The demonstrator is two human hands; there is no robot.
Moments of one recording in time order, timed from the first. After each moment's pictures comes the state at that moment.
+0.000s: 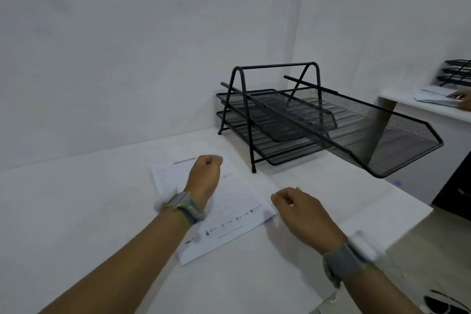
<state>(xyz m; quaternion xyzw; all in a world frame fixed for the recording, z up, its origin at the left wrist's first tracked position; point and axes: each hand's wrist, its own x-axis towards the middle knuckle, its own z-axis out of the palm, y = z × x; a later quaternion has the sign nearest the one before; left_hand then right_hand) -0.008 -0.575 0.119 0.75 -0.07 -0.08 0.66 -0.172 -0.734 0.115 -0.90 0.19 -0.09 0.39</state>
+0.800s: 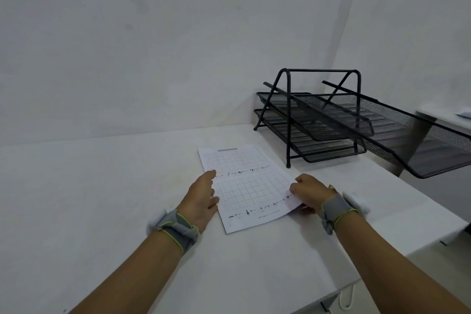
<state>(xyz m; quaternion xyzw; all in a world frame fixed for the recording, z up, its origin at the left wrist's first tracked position) -0.068 -0.467 0.109 0.55 0.11 -0.22 0.80 -0.096 -0.720 0.105 -0.85 0.30 0.02 0.44</state>
